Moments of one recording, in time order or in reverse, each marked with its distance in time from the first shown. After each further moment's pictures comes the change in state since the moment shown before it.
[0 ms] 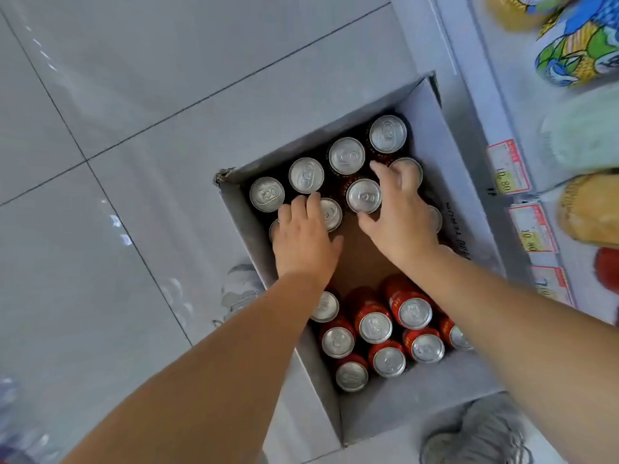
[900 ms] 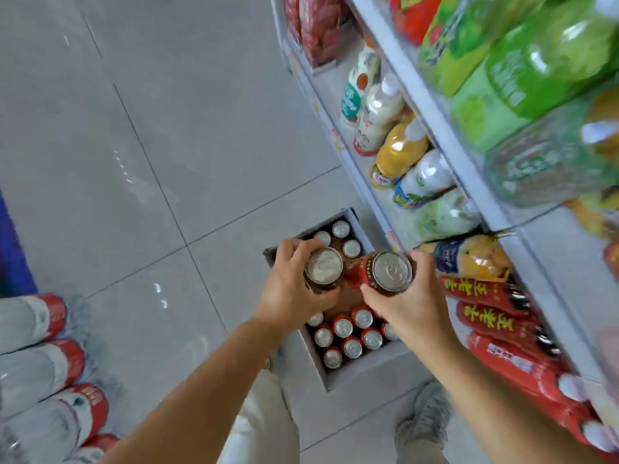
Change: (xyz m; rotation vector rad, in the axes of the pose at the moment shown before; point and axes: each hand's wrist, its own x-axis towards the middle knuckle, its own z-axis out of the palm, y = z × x) left_hand -0.166 0.079 -0.334 -0.552 -0.015 0.286; right_hand -0.230 -0.094 -0.306 0.619 0.282 0.175
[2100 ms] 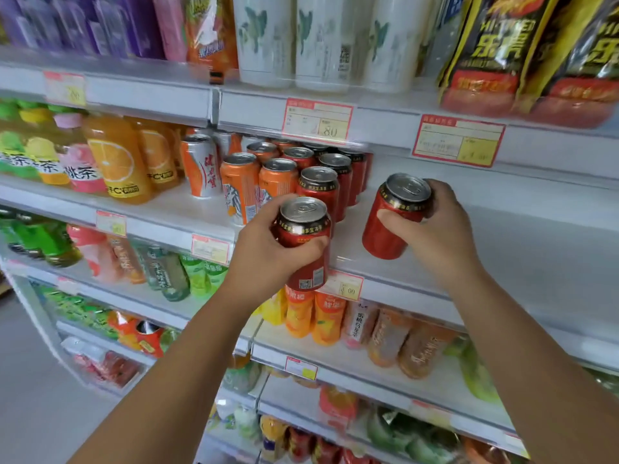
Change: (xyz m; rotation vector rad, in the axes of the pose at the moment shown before) left_hand -0.171 0.613 -0.112 -0.439 -0.303 0.948; right_hand -0.271 -0.224 -0.555 0.205 1.049 -0.215
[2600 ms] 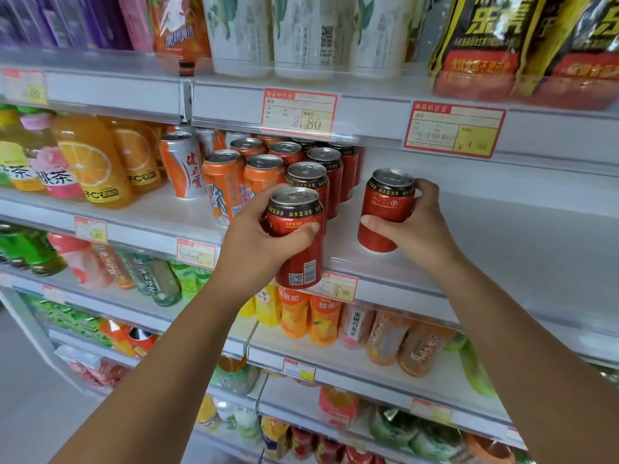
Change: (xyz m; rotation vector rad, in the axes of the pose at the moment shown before) left_hand 0.019 -0.004 0.004 -0.030 -0.044 0.004; right_hand 0.029 0.038 0.015 -0.010 -0.114 0.111
